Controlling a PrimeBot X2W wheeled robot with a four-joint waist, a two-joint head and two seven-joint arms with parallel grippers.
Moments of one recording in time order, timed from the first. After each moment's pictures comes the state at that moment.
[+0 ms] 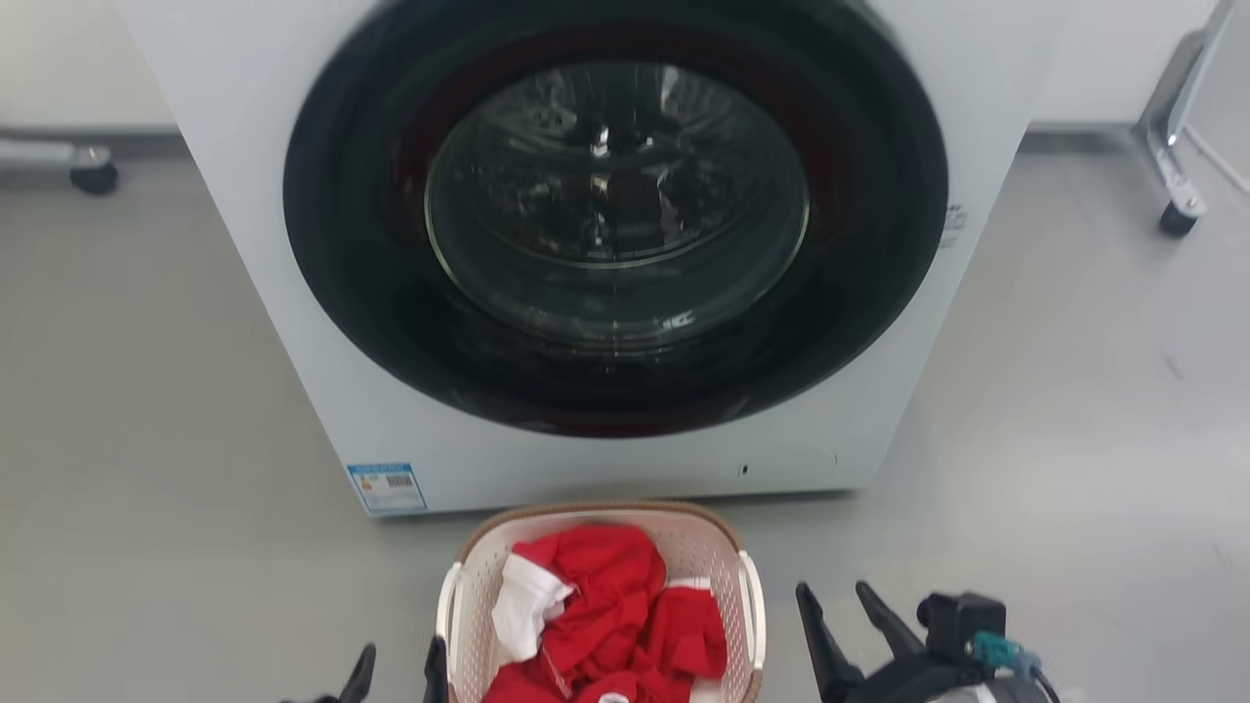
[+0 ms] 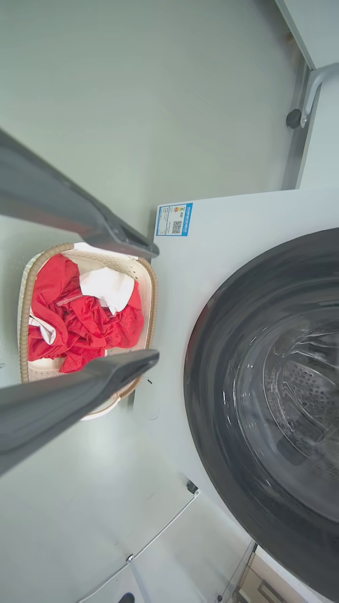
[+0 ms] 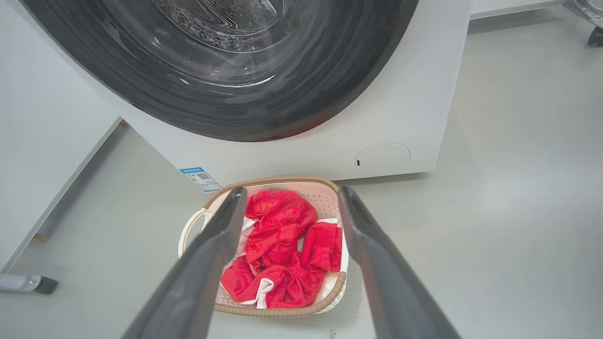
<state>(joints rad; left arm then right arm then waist) -0.08 0.10 -0.29 0.44 -0.53 0.06 -0.25 -0.40 -0.15 0.75 0.68 0.80 -0.10 -0.25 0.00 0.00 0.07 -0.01</state>
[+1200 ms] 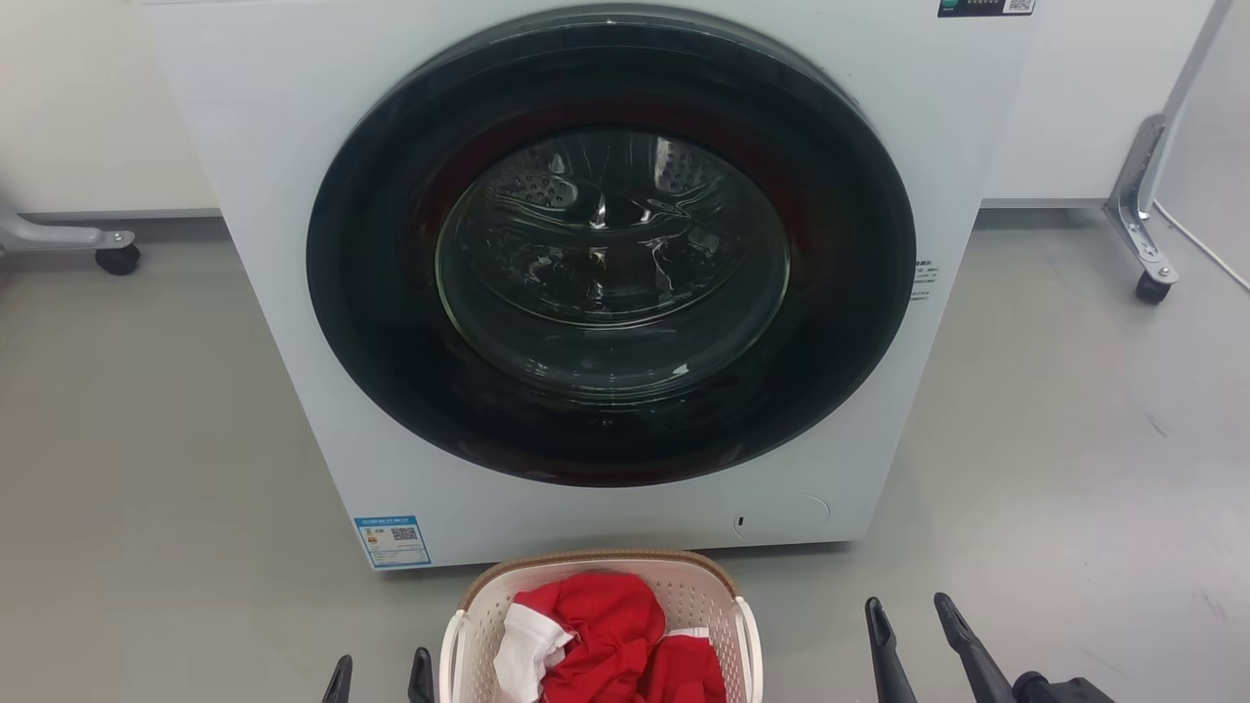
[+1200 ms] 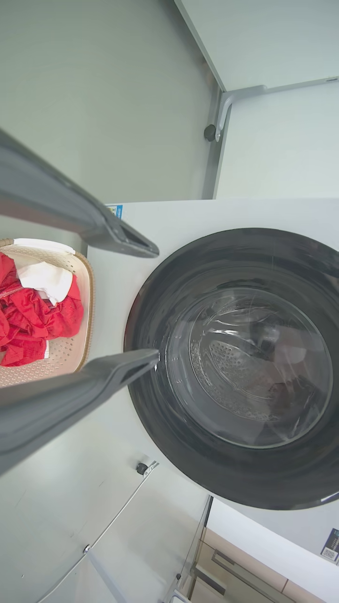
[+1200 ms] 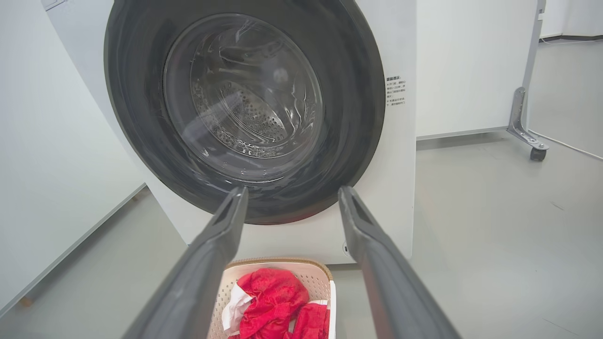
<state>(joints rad) 0.15 0.09 -0.22 0.07 -0.40 0.11 -0.25 -0.01 -0.17 0.42 0.13 0.44 -0.12 -0.25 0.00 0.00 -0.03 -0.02</state>
